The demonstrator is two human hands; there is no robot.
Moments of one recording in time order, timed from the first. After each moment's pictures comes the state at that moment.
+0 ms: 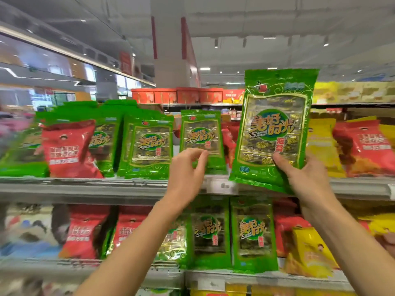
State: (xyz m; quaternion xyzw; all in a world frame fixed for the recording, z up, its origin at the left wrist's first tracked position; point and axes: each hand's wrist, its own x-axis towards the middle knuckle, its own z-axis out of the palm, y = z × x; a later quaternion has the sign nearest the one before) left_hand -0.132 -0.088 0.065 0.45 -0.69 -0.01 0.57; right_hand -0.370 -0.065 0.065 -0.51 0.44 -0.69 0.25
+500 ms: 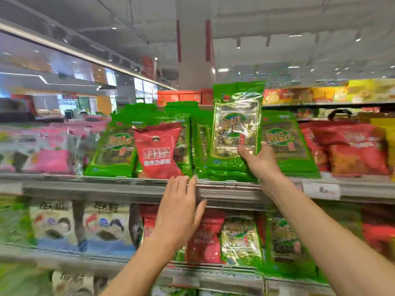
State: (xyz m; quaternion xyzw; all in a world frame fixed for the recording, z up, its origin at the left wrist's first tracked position) left_hand 0.116 -0.061 -0.003 0.58 -0.73 0.26 0.26; right_hand -0.088 -0.142 0.079 -0.56 0.50 -0.59 0.30
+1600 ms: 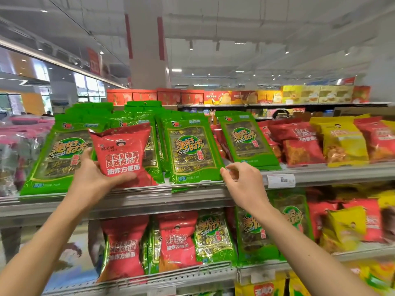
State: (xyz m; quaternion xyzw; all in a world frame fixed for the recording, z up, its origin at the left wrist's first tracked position) left_hand 0.233 -0.104 0.070 0.58 -0.60 -0.17 0.52; right_hand -0.105 -0.103 0.029 -0.64 0.60 -0.48 -0.06
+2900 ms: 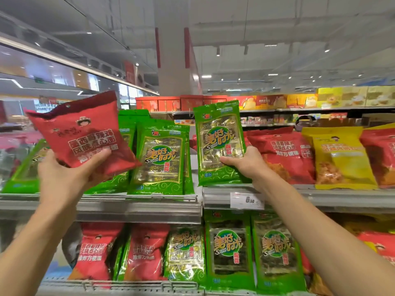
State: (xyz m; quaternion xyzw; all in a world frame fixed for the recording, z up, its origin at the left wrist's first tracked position) left_hand 0.107 -0.066 0.092 0.41 -0.47 -0.14 0.77; right_hand -0.247 -0.171 0.102 -0.60 0.54 -0.51 0.31
